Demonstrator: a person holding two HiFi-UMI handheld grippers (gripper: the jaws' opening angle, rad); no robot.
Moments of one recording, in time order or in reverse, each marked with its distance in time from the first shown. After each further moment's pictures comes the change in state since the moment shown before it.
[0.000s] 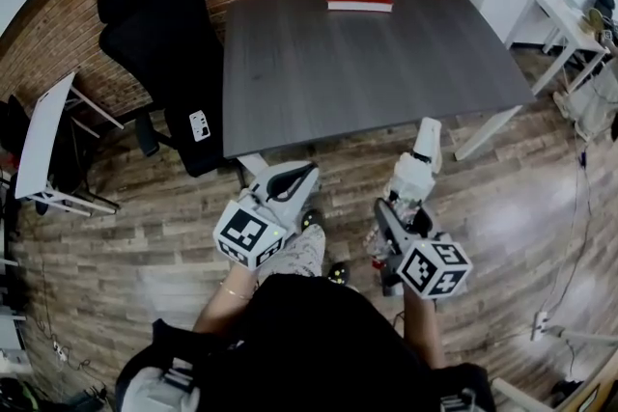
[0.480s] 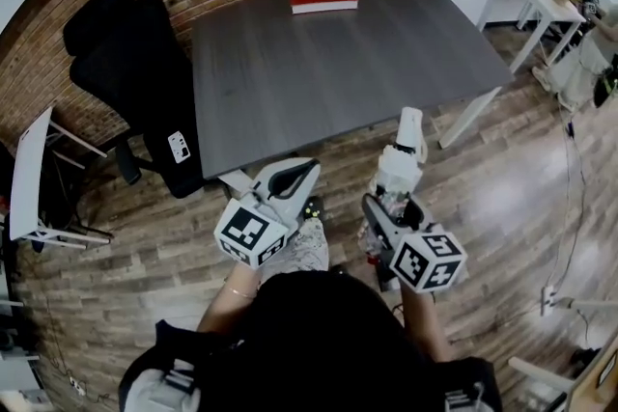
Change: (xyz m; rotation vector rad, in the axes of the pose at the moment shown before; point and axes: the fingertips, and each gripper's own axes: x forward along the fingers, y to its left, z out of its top) left arm 0.059 -0.012 0.007 0.003 -0.022 -0.112; right arm 0.007 -0.018 0.020 -0.020 -0.013 -0.037
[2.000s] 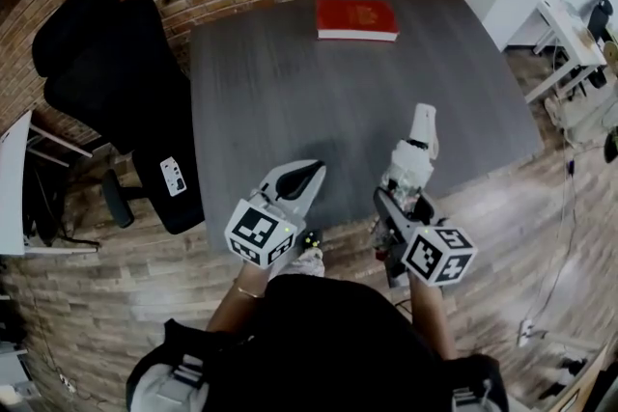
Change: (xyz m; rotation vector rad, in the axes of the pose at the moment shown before) left arm 0.106 0.266 -0.028 -0.138 -0.005 0.059; right arm 0.267 -0.035 0.108 -0.020 0.112 -0.043
